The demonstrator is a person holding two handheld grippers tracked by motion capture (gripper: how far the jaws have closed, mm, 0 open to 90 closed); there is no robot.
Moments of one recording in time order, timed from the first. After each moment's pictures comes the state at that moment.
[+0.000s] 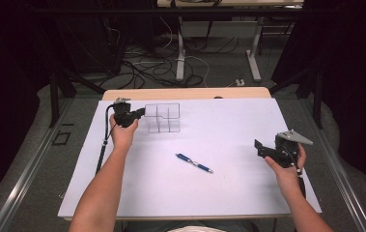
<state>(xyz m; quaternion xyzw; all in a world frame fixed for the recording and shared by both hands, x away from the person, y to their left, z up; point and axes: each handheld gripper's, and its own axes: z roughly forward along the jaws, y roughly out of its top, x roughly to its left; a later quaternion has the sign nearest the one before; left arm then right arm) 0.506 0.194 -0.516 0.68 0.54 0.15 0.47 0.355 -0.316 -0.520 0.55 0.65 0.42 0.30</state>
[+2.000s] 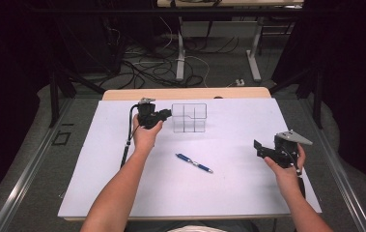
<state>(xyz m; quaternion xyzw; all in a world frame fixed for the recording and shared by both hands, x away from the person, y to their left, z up) 0.488 0.120 -0.502 0.70 0.49 0.12 0.50 0.354 -0.313 -0.519 0.55 0.66 0.42 0.30</state>
